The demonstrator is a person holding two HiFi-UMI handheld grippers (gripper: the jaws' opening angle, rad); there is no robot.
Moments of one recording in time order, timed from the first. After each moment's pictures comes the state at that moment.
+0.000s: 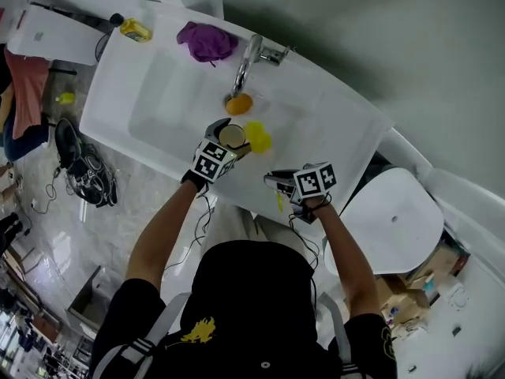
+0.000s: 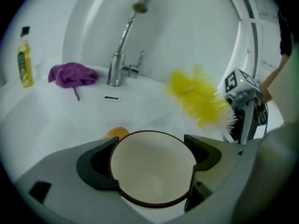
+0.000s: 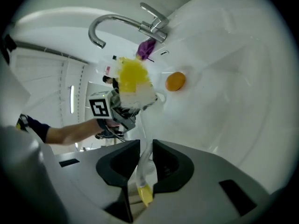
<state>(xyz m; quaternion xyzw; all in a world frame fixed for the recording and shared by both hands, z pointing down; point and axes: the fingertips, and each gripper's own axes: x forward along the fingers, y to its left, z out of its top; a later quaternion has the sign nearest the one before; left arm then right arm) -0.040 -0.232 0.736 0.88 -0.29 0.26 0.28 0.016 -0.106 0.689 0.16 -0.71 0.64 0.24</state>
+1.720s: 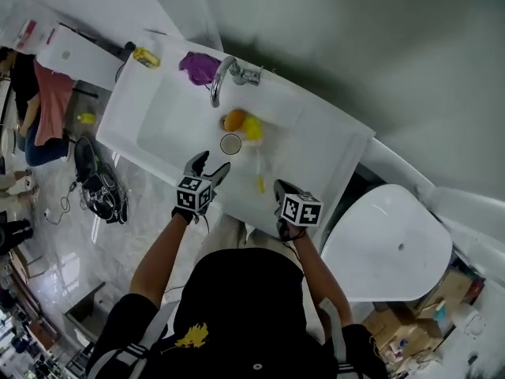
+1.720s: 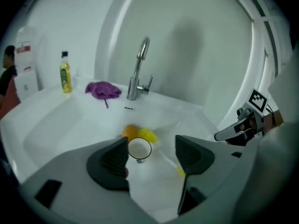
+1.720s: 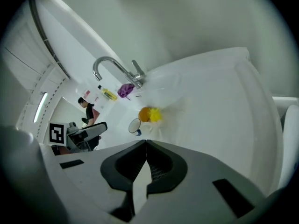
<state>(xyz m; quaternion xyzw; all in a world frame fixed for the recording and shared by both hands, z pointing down) -0.069 -0.181 0.674 0.82 -0.43 0.23 0.29 0.117 -0.115 0.678 0.45 -0.71 0.51 0.19</state>
